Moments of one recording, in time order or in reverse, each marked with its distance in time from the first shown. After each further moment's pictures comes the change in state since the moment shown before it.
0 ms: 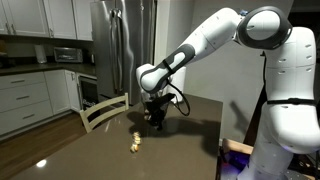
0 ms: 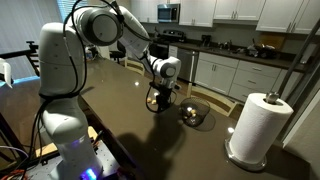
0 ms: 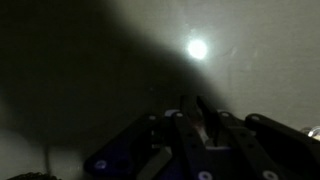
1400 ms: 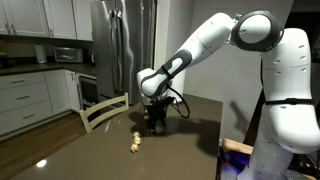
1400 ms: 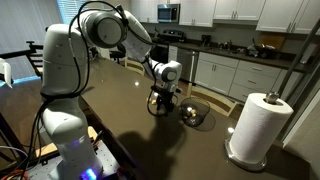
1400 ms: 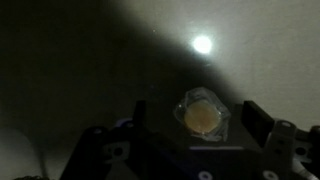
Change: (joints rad) arm -0.010 0.050 -0.008 -0.001 -0.019 0.058 0.000
